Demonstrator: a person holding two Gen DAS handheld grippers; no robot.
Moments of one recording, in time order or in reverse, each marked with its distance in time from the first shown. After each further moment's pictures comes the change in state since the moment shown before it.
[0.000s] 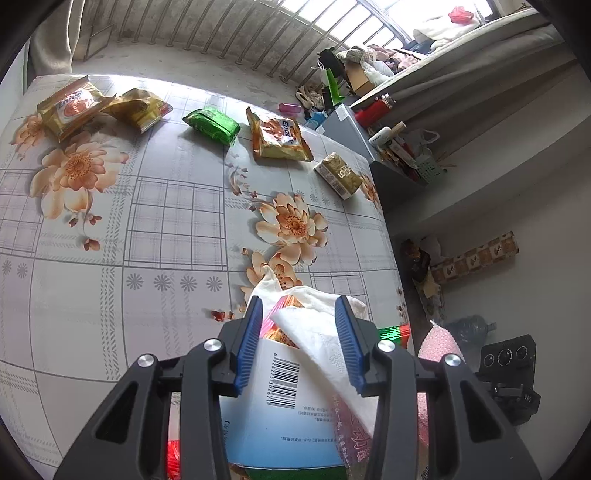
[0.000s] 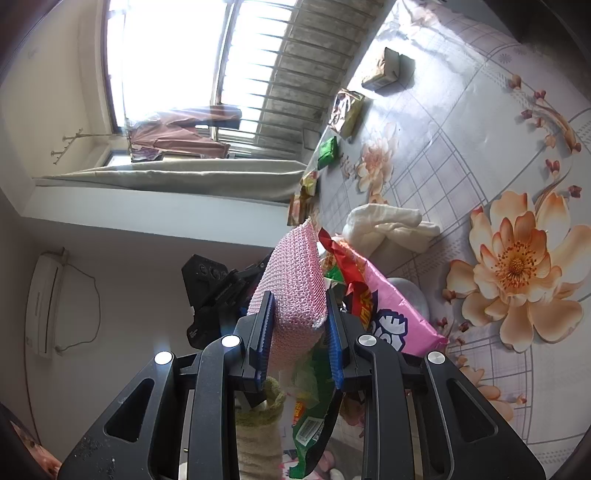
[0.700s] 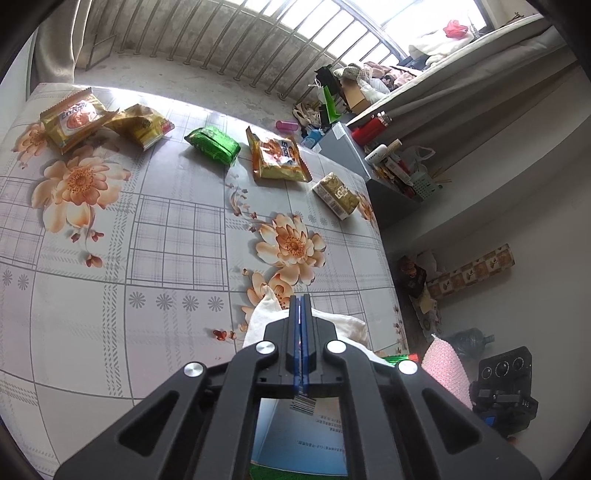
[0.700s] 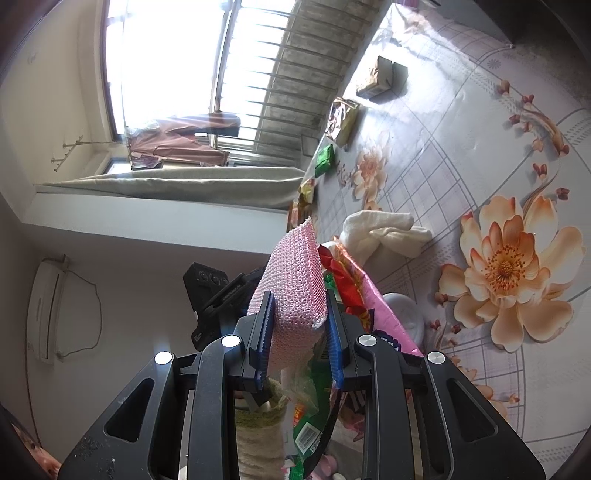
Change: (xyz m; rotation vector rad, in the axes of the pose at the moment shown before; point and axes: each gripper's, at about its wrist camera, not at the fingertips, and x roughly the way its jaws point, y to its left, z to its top) left arm -0.012 0.003 0.004 -0.005 -0.092 -0.023; right arm -0.014 -0.004 -0.001 0.013 -0.029 0.002
